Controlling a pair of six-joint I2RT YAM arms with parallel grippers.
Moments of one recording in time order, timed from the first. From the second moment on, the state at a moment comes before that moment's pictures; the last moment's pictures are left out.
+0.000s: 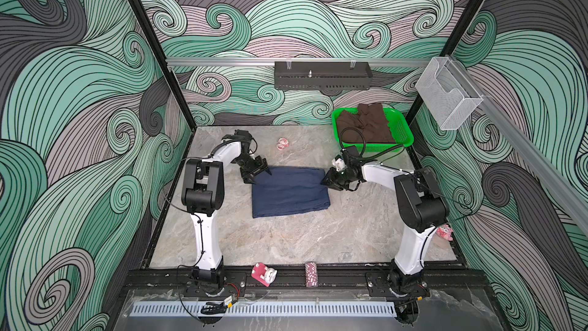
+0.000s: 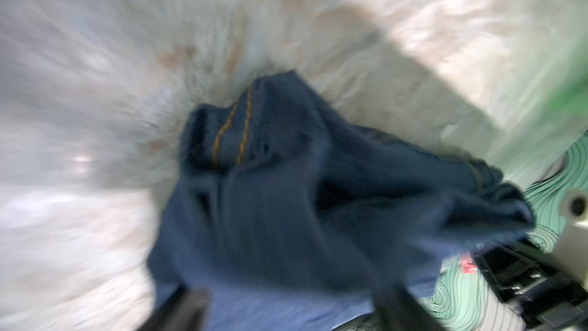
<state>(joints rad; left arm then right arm) -0.12 2.03 1.62 -1.04 0.42 -0.50 0.33 1.87 1.17 -0.44 -0.49 0.55</state>
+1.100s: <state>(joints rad) -0.73 2.09 1.65 -1.13 -0.21 -0.82 0.38 1.11 0.81 -0.38 -0.18 0.35</state>
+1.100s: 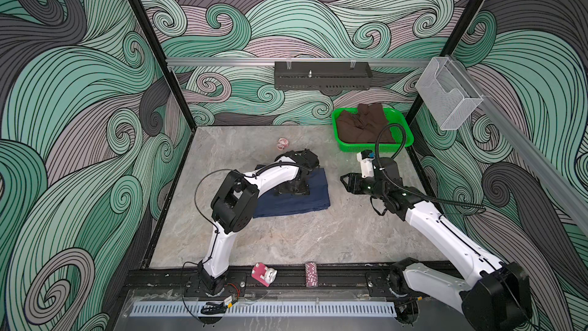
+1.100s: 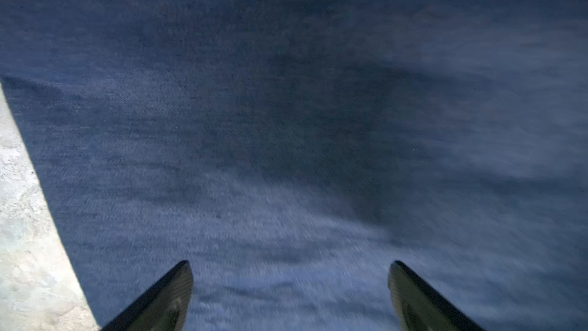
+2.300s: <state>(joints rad) -0.10 2.24 1.82 -1.20 -0.31 -0.42 0.40 1.32 0.97 -0.39 -0.13 0.37</state>
